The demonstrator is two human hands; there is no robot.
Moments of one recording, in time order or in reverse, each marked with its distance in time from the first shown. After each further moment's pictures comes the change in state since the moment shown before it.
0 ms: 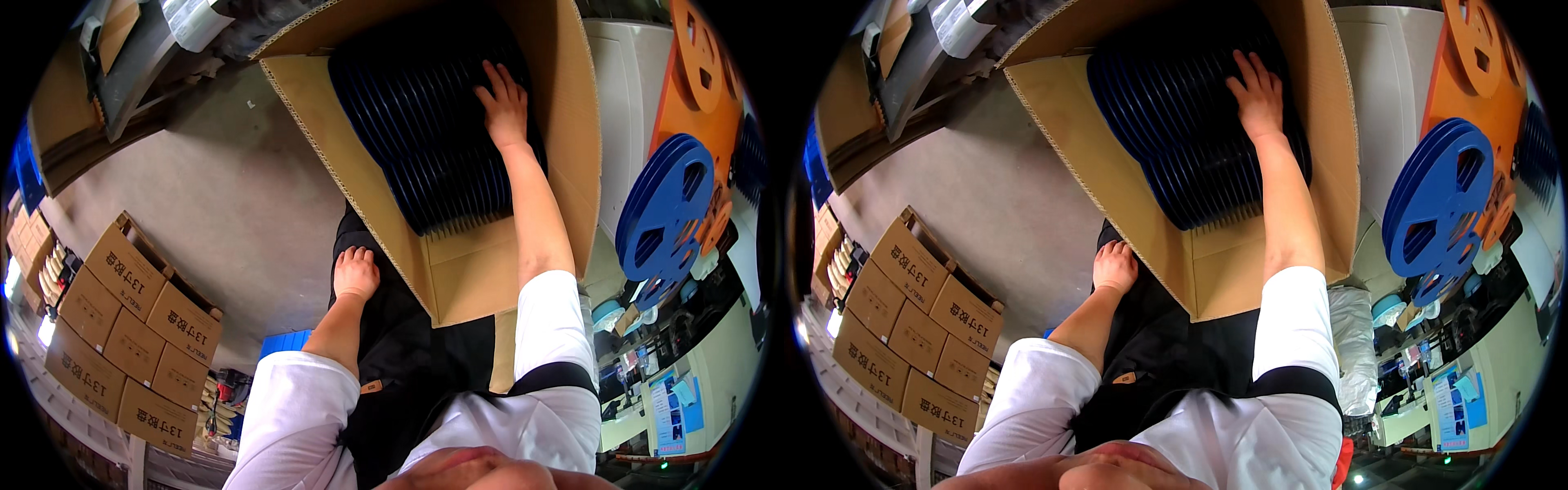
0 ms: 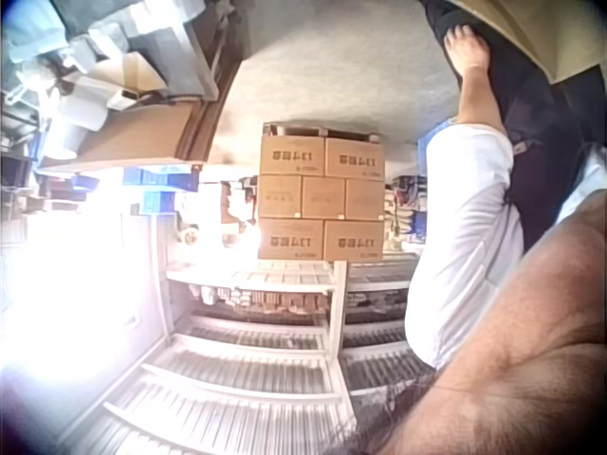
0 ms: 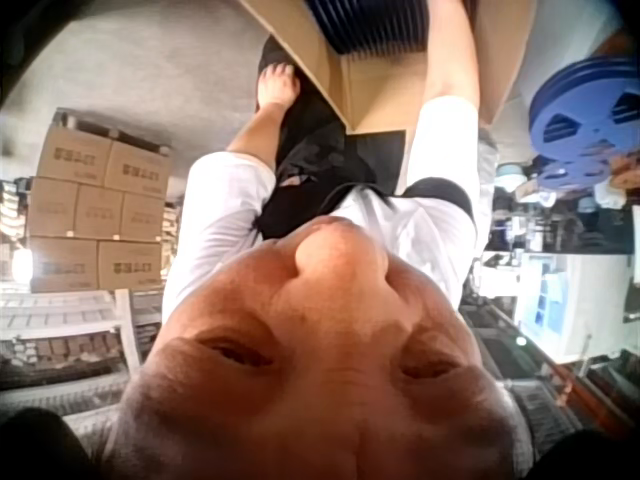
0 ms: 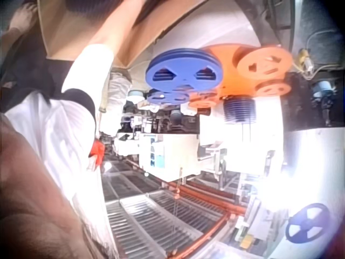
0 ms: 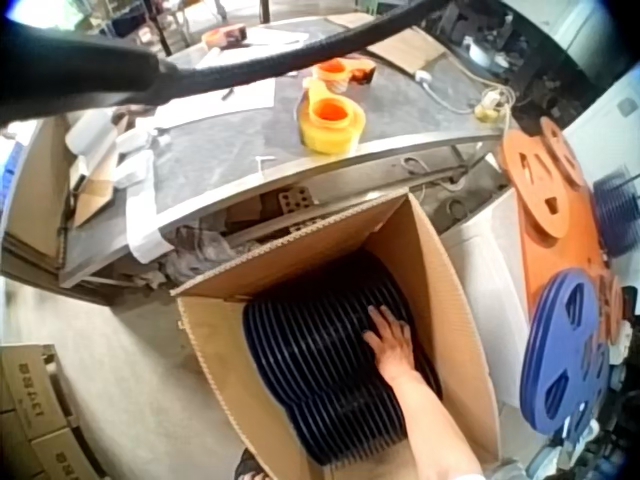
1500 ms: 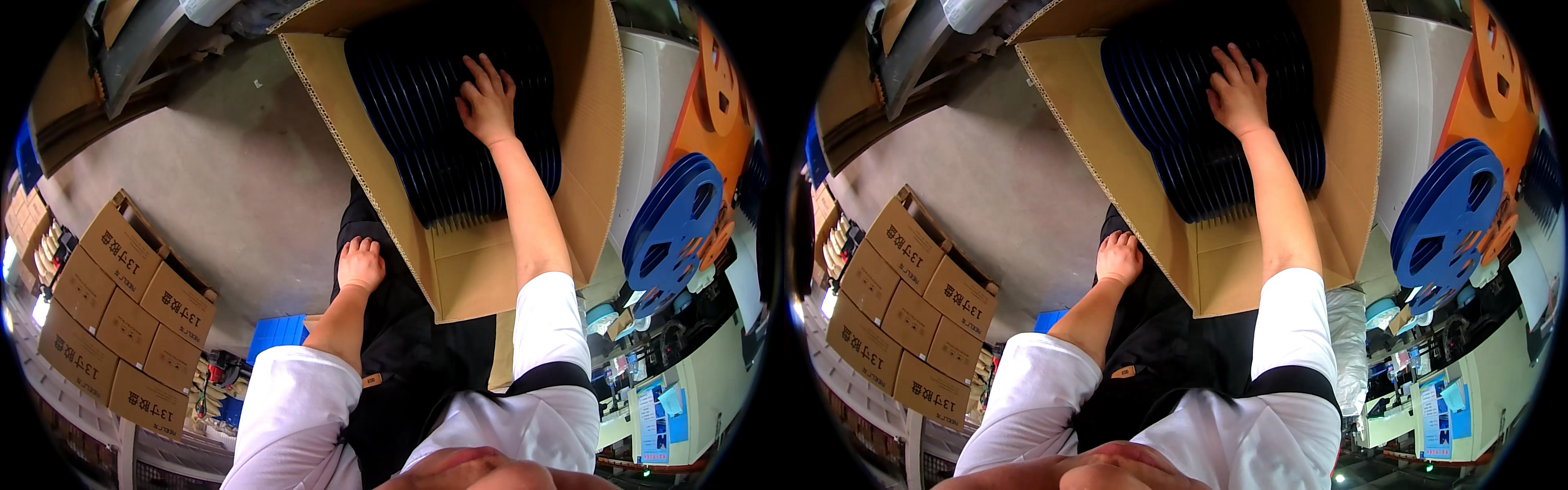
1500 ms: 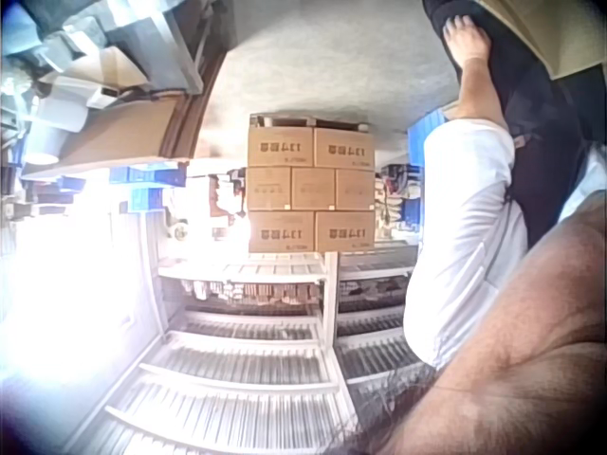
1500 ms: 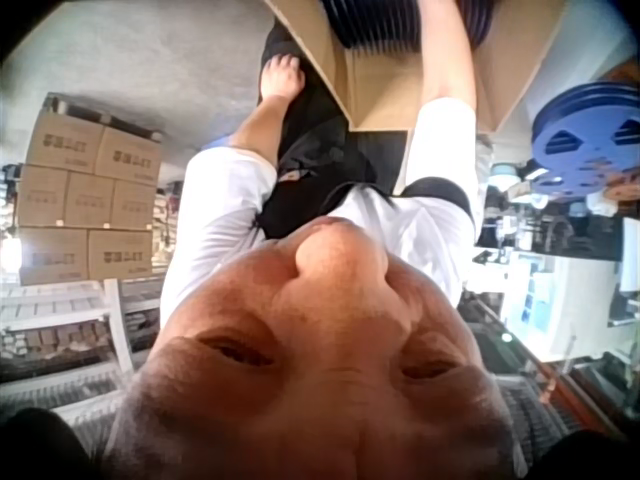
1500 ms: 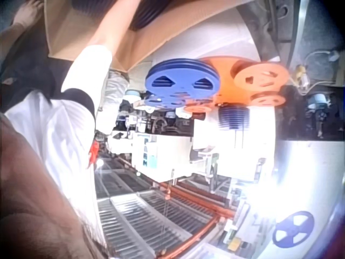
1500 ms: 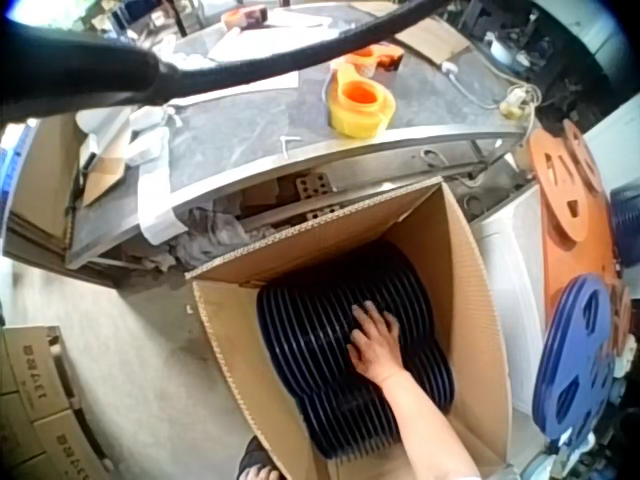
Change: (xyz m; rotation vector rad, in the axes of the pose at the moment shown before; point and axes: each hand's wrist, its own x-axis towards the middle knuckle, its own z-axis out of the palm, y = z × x) left_hand -0.002 0.002 0.003 -0.020 0.033 0.004; right_hand 0.018 -0.053 -0.001 0.189 -0.040 -0.059
